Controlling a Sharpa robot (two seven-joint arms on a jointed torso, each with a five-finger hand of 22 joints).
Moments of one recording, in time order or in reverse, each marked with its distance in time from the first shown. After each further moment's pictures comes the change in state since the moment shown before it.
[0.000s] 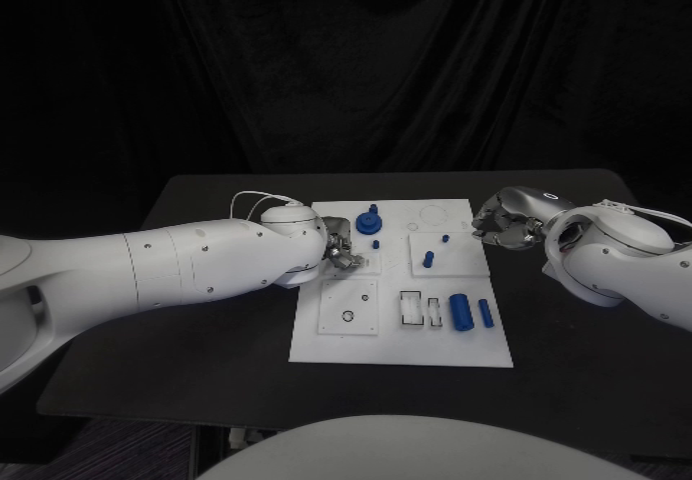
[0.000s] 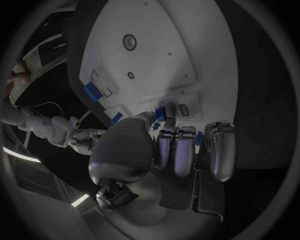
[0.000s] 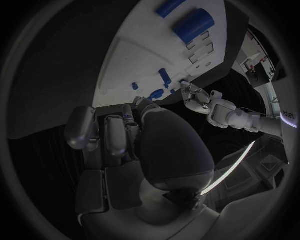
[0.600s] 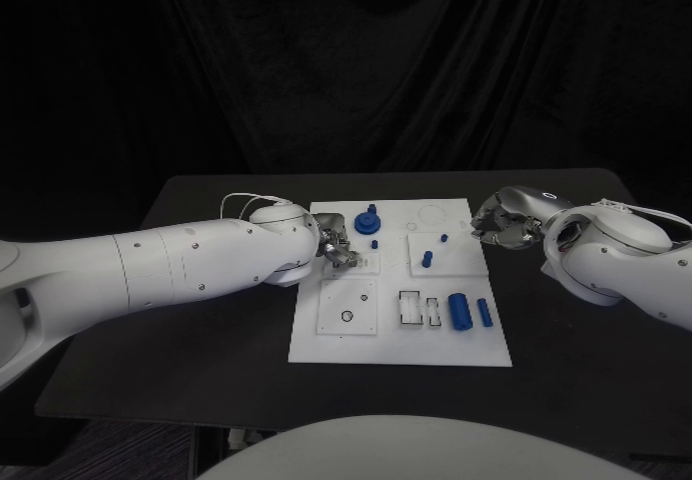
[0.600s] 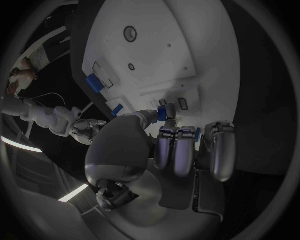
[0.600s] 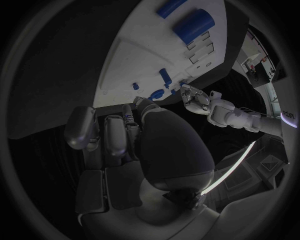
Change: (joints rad) left arm 0.000 -0.020 0.000 -0.022 0.085 -0.057 0.071; left_hand -0.014 -0.091 0.214 -0.060 -0.111 -0.013 -0.005 0.032 0.043 0.000 0.000 0.000 0.000 0.000 0.000 0.000 0.001 0.000 0.002 -0.002 0.000 0.000; right arm 0.000 -0.002 0.000 0.000 0.000 0.000 -0.002; right_hand 0.000 0.000 0.000 0.000 0.000 0.000 0.000 0.000 0.000 0.000 0.000 0.000 0.000 0.000 0.000 0.000 0.000 0.000 0.000 0.000 0.000 0.000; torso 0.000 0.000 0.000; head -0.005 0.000
